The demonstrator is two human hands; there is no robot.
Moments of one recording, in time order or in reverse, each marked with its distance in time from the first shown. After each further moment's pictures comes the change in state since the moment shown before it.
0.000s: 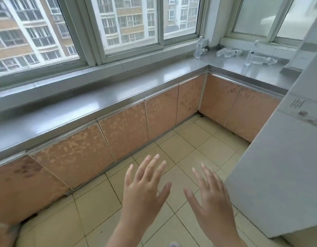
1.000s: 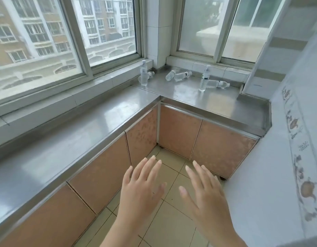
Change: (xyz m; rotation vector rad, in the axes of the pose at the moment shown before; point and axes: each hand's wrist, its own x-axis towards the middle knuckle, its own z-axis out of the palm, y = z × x) left_hand 0.551 0.012 0.305 -0.205 -0.053 0.251; right_hand 0.526 0.202 0.016 -0.167 0.101 0.210
